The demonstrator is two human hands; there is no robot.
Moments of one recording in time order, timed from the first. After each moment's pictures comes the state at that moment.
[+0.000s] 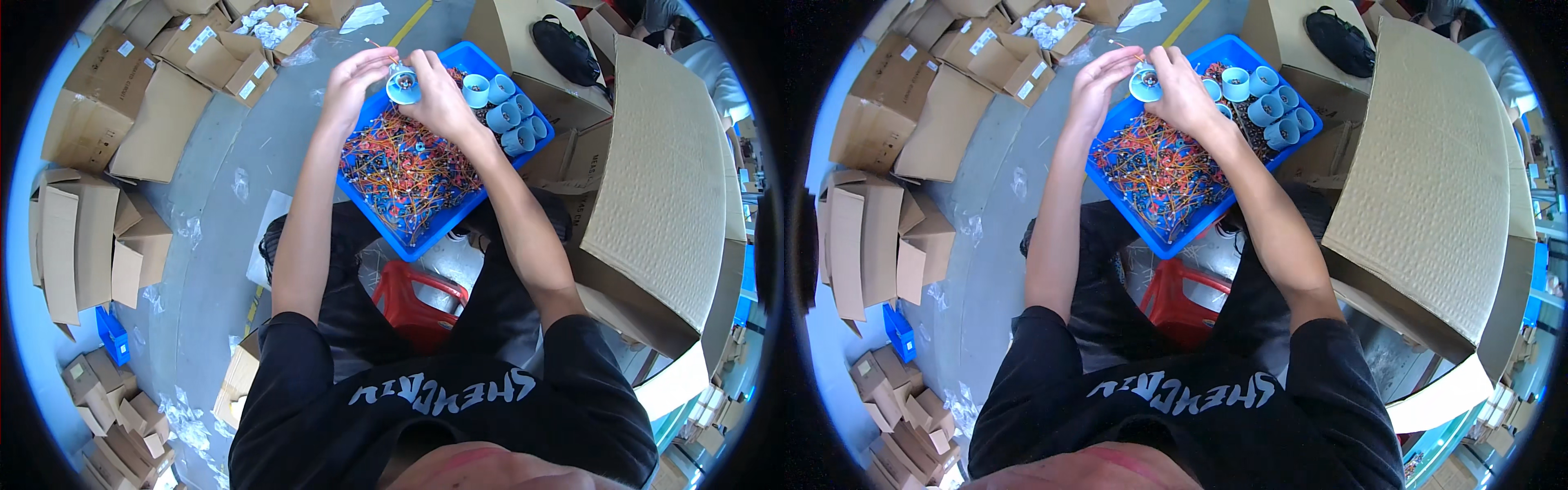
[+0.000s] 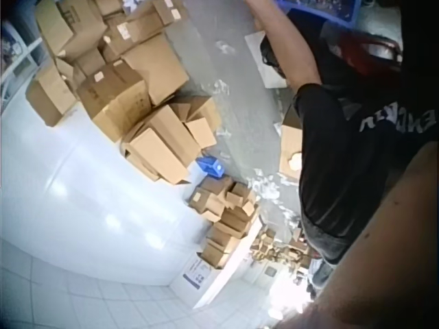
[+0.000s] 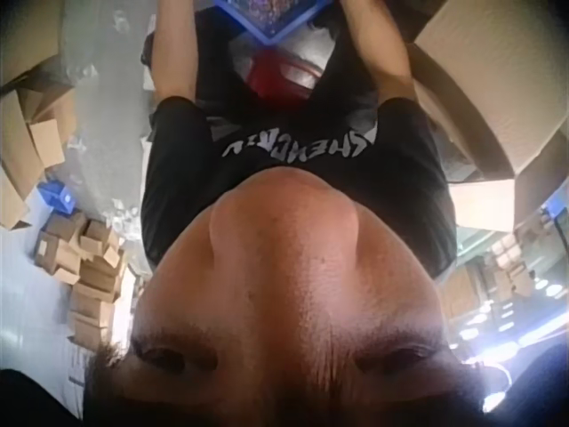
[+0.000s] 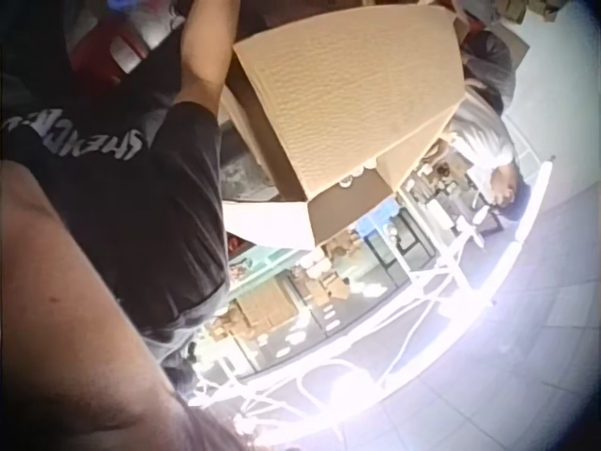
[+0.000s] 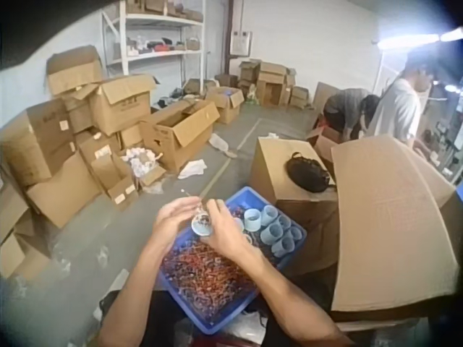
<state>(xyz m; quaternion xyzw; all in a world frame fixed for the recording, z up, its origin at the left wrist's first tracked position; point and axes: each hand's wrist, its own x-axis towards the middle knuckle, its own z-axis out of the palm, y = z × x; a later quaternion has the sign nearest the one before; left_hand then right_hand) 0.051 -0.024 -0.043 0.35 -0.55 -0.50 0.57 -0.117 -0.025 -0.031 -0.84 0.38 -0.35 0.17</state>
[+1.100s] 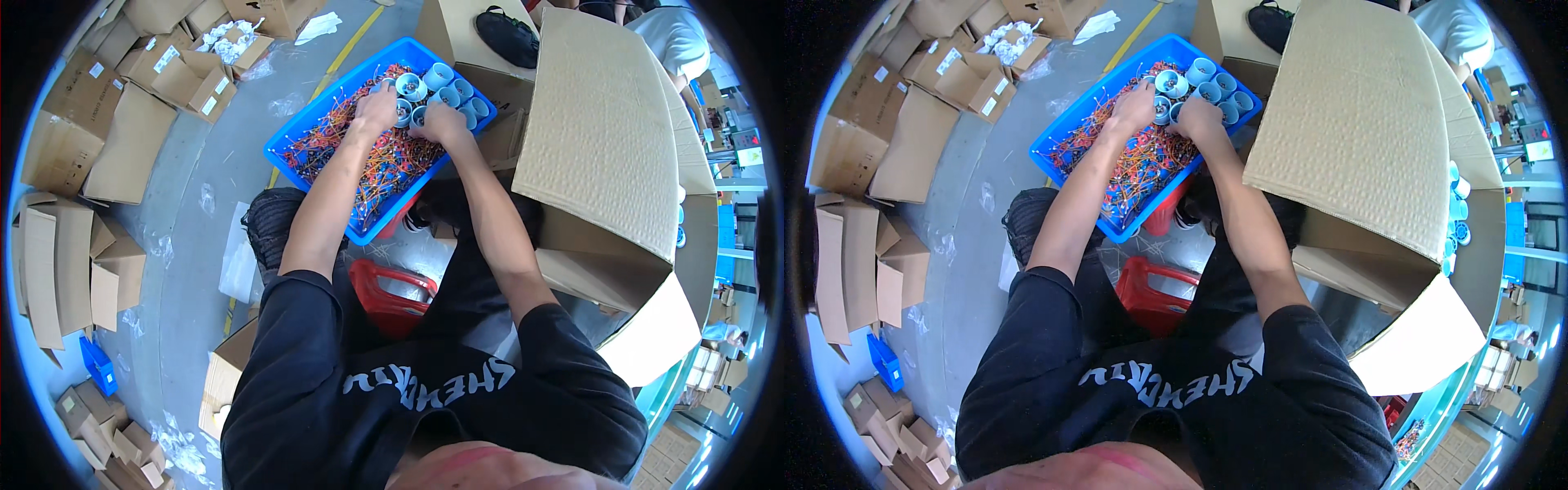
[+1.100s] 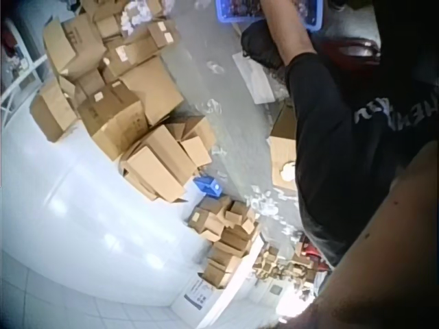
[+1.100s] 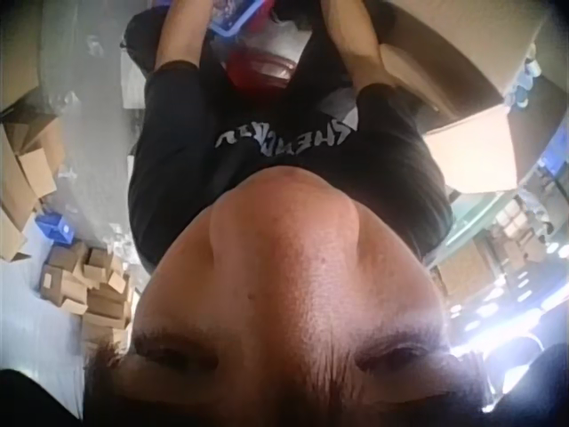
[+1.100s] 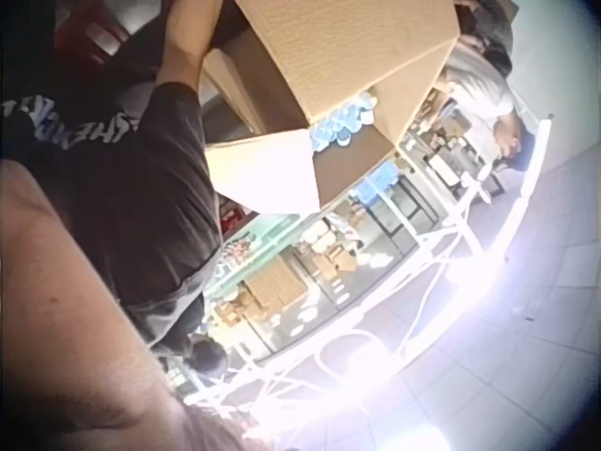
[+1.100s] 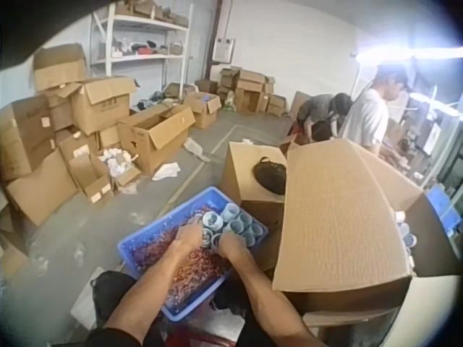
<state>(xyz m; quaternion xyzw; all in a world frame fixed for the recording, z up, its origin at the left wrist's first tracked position) -0.072 -0.044 -0.137 0.57 -0.80 -0.10 0.15 -0.219 -0.009 -0.077 -0.71 0.68 0.08 0.16</state>
